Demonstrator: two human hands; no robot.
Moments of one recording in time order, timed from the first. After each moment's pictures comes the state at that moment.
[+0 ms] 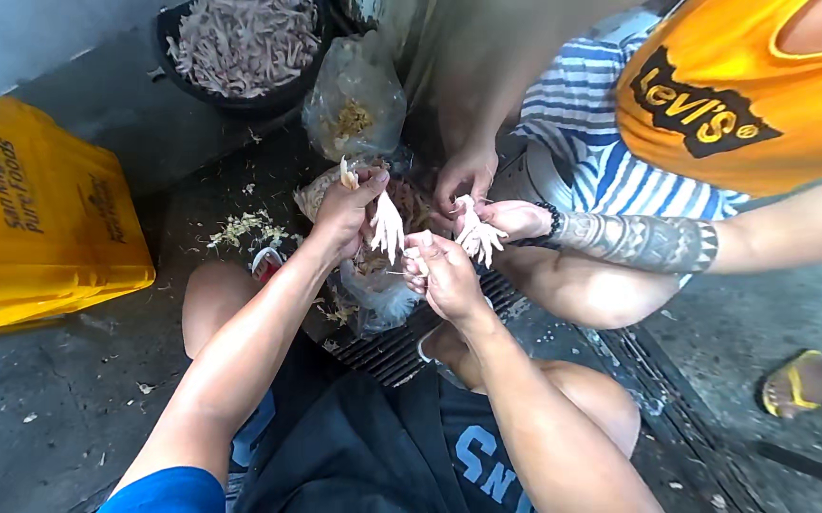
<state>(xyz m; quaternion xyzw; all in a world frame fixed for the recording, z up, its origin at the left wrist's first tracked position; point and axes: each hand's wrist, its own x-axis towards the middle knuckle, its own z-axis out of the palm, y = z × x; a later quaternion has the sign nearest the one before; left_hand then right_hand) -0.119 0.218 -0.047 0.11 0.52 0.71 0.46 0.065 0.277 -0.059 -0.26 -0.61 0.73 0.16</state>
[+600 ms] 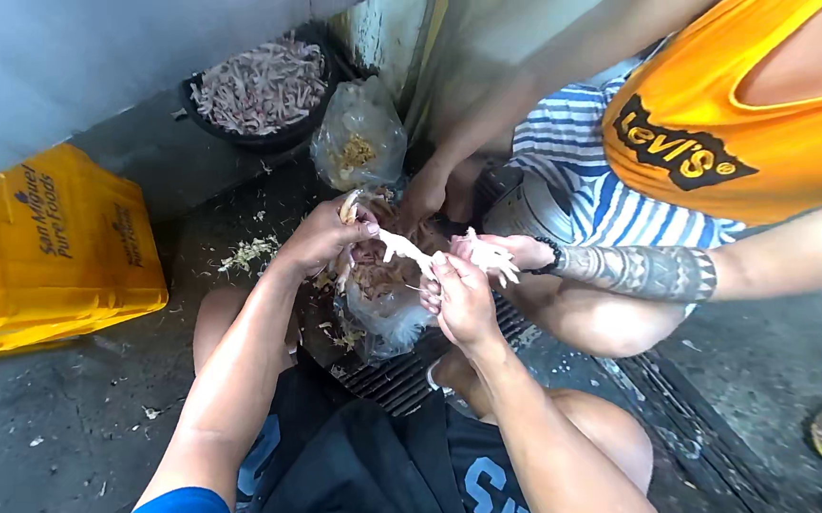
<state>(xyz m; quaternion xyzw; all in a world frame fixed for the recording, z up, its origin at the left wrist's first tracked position) -0.167 0.183 -0.012 0.34 0.59 0.54 0.50 0.064 0.280 -0.045 -0.31 -0.62 0.68 0.24</state>
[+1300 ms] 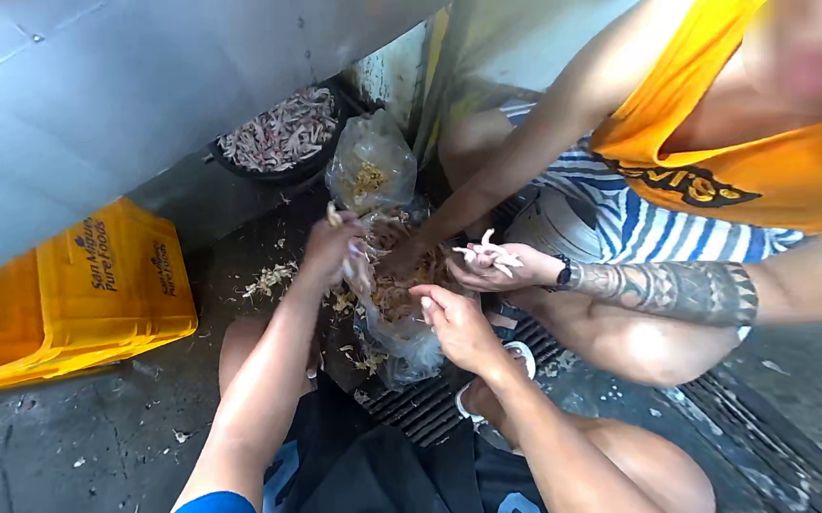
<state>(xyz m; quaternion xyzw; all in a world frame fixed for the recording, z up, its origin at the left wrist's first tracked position) -0.174 0.208 -0.027 0.14 0.68 0.60 0.41 0.066 0.285 -0.045 -0.31 -0.82 0.48 0.04</state>
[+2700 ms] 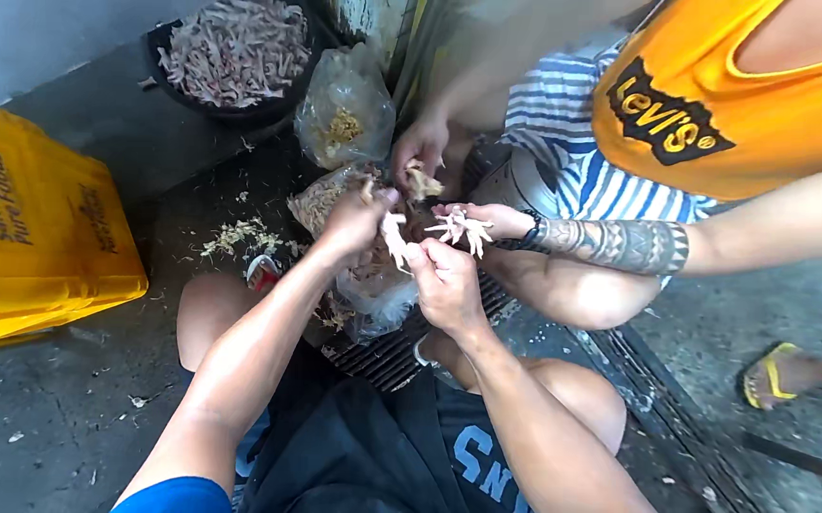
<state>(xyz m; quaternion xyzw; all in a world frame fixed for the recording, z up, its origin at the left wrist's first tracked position) -0.115 0.219 -0.039 0.22 0.66 0.55 0.46 0.066 0.265 -0.038 -0.26 -0.81 0.45 0.27</state>
